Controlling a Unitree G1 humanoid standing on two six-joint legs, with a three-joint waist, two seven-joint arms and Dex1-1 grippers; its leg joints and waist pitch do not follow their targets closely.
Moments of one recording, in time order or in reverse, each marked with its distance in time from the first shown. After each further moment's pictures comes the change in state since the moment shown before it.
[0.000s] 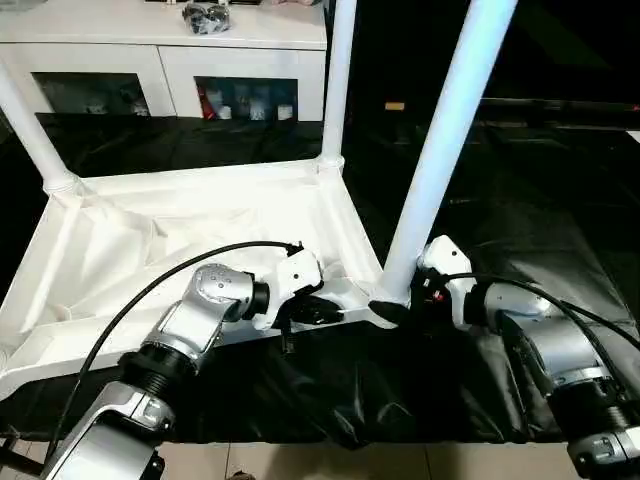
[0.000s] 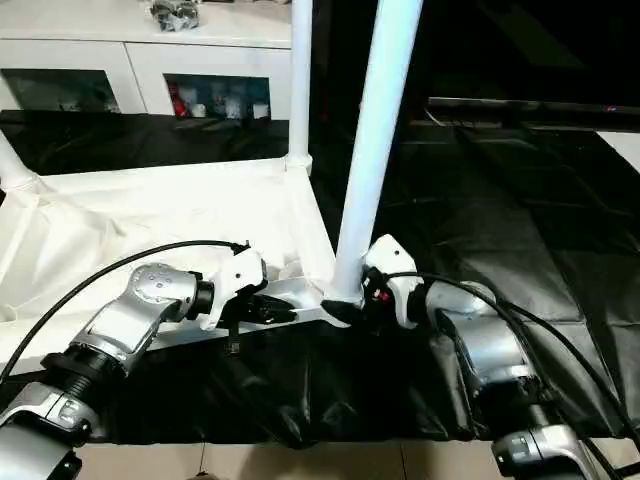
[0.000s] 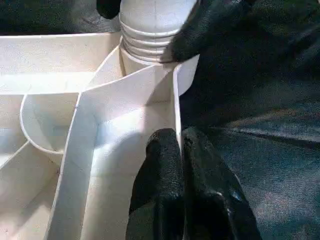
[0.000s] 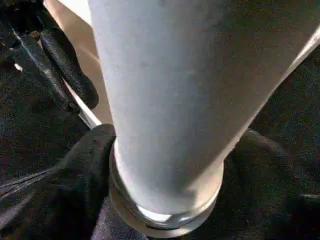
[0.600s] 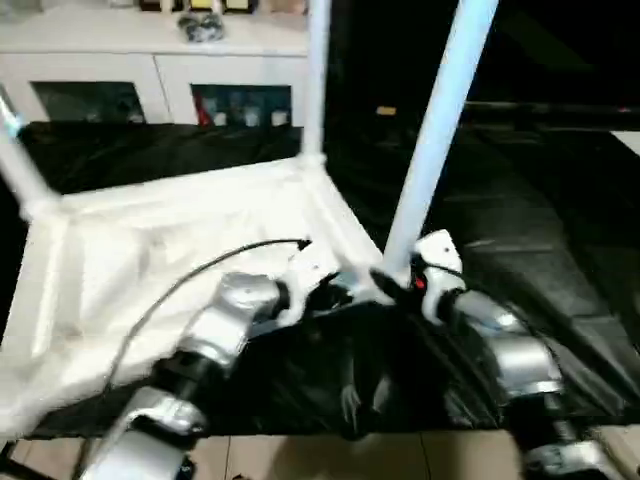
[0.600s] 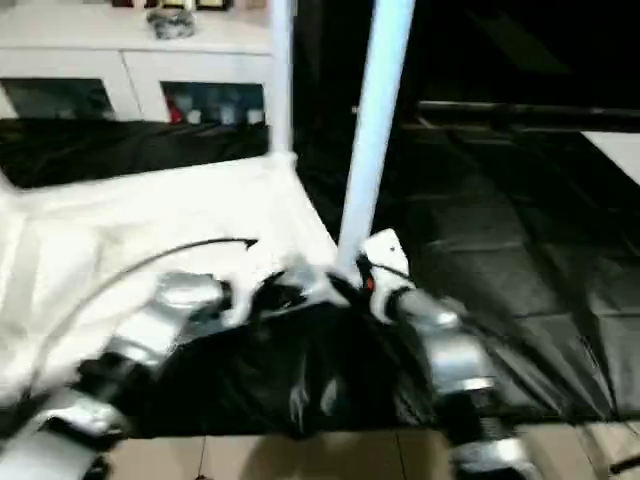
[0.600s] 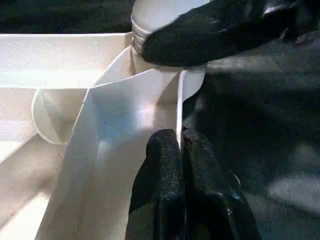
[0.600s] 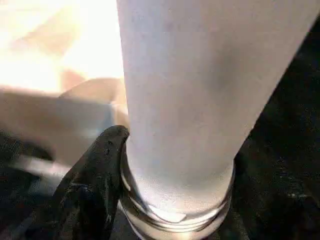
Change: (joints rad) left arm 0.002 -0.180 0.046 0.011 0.061 0.140 0.329; right arm 0.035 0.281 -0.130 0.011 -0.068 0.056 -0.535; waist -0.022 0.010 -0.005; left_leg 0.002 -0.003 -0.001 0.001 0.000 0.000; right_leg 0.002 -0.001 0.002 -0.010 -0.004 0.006
